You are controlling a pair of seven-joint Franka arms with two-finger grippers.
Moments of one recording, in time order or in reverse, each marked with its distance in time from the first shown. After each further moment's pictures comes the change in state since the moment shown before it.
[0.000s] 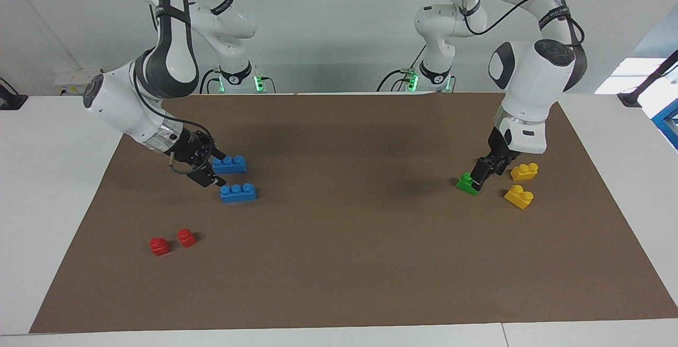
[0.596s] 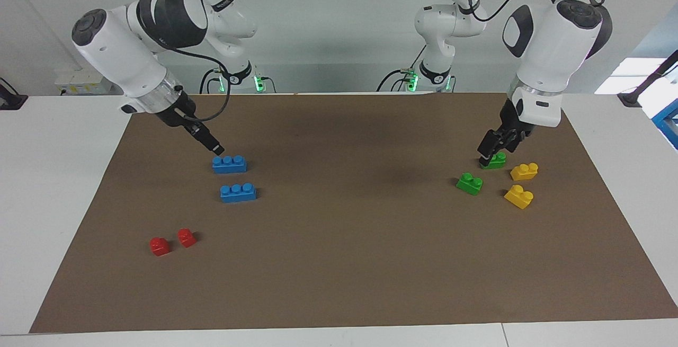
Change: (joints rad) left arm 0.001 -0.072 -0.001 0.087 0.000 -0.202 0.113; right arm 0.037 -0.113 0.012 0.151 -0.260 -0.202 -0.340
